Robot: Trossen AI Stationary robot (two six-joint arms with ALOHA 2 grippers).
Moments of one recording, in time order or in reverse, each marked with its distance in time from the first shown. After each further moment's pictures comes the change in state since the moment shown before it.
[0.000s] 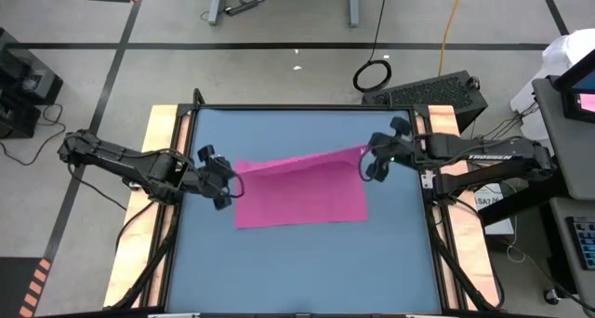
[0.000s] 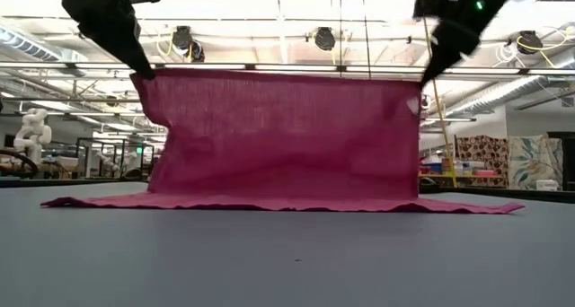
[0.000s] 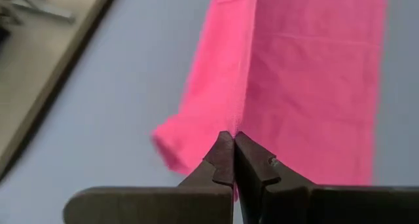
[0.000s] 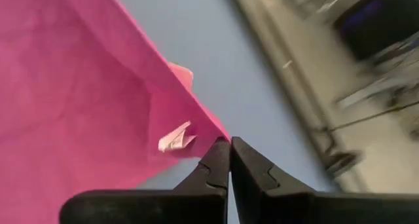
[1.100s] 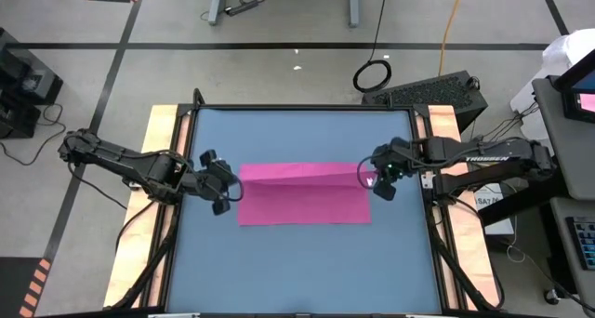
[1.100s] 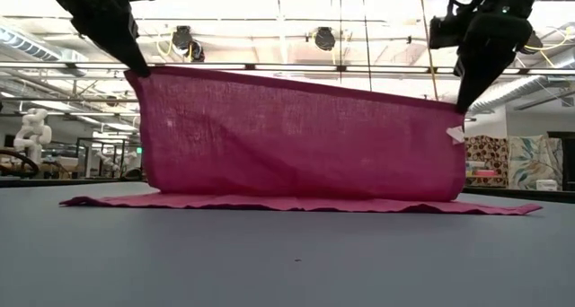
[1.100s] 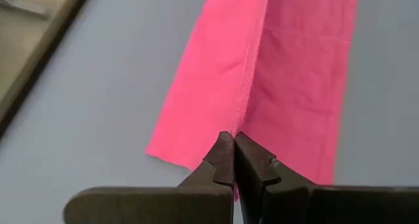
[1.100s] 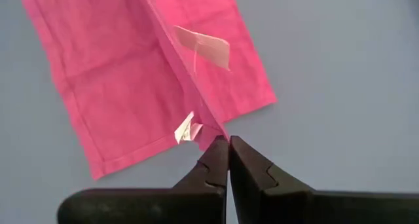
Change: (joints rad) left arm -0.029 -0.002 0.000 0.013 0.100 -0.036; right arm 0.011 -0.001 -0.077 -0.156 -0.400 0.210
